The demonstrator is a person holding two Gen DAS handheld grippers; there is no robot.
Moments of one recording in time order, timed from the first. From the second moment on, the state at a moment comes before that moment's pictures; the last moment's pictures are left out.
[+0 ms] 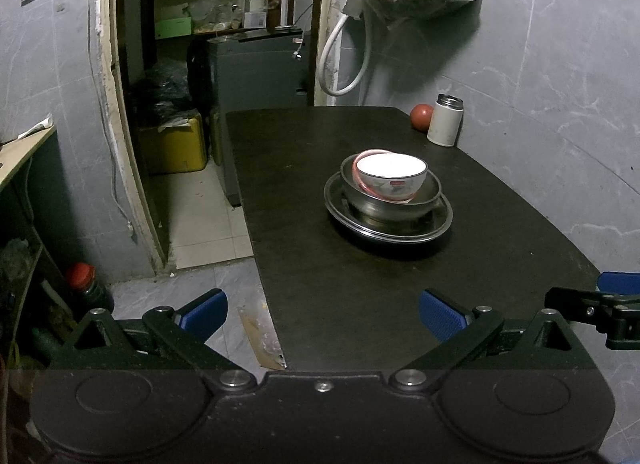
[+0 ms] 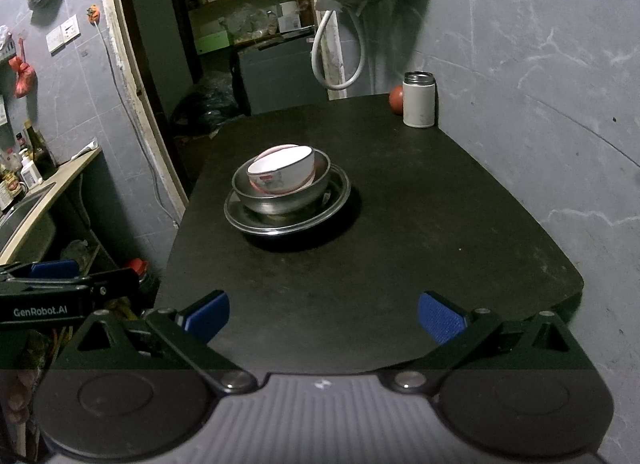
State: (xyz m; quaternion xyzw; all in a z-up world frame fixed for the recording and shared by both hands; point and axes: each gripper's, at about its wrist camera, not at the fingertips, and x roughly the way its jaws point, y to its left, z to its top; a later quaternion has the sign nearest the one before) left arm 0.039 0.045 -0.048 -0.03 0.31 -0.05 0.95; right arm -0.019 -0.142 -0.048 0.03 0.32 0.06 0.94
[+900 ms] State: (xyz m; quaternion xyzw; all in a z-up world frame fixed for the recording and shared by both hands) left arm 0.034 0.051 -0.039 -0.01 0.30 -0.05 0.95; right arm -0.021 -0.147 -0.050 0.03 0.32 0.06 0.94
